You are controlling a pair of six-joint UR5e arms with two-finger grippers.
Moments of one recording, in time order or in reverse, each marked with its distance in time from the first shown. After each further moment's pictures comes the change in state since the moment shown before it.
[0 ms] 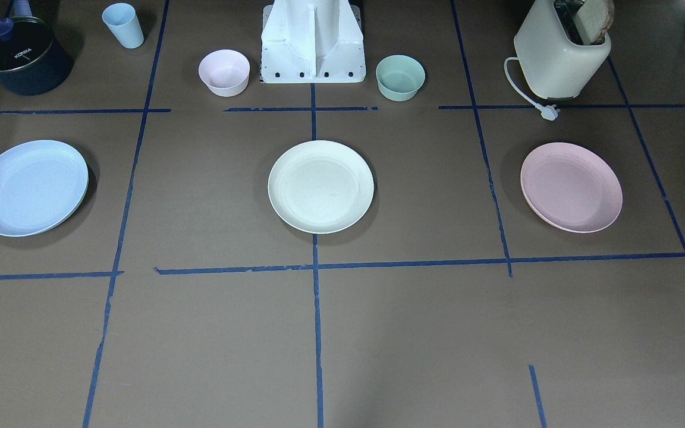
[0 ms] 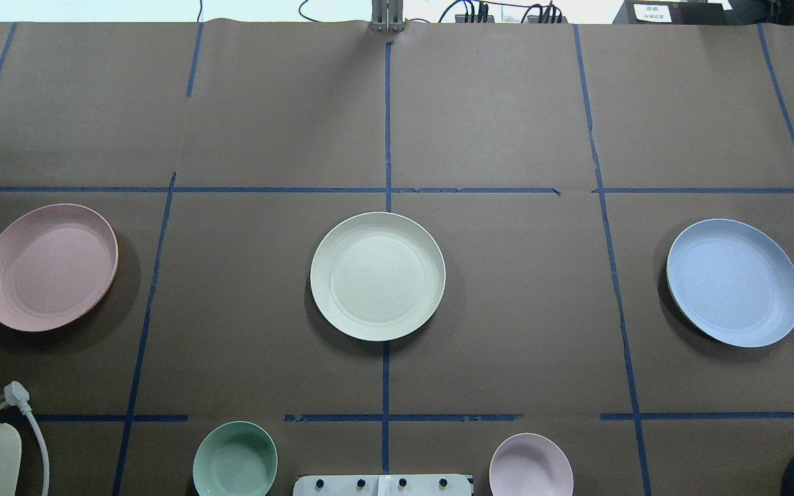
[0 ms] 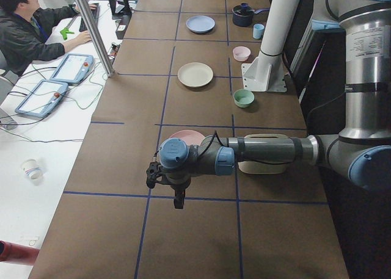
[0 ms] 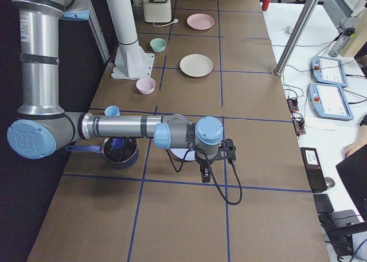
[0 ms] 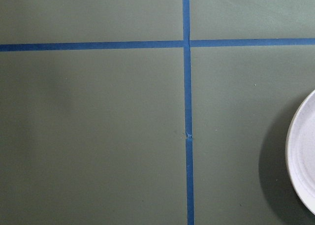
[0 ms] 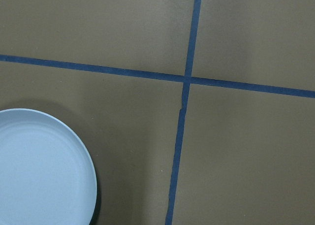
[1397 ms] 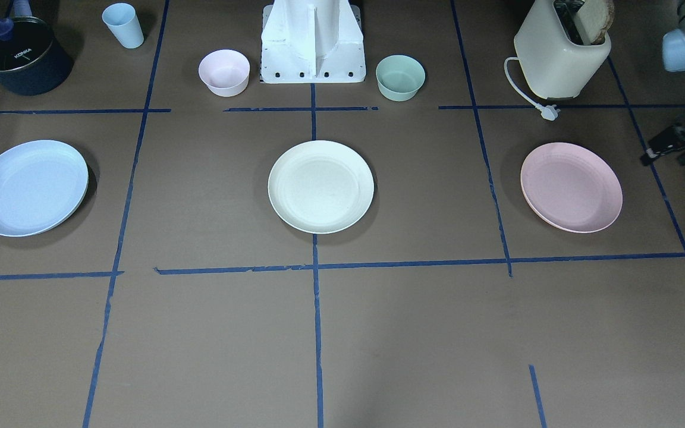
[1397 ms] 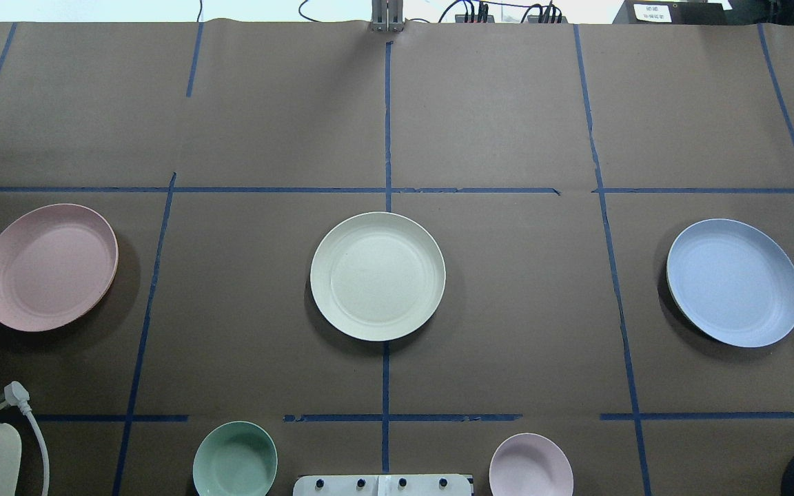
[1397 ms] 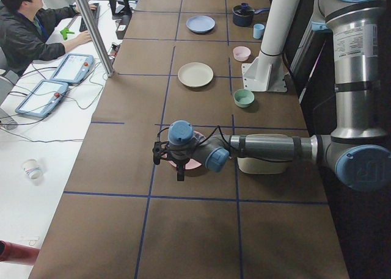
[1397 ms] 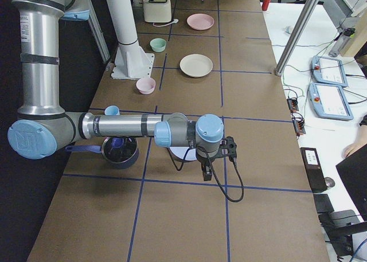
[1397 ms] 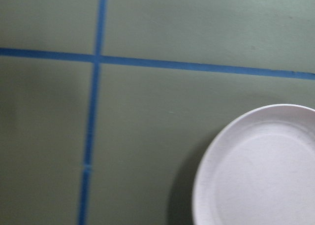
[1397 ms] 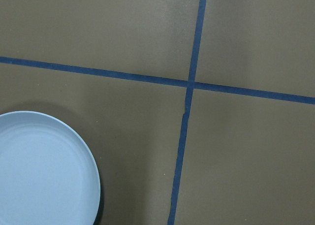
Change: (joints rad) left arm 0.355 0.028 0.012 -0.569 0.015 -0.727; right arm 0.000 0.003 0.009 0.001 -0.001 -0.002
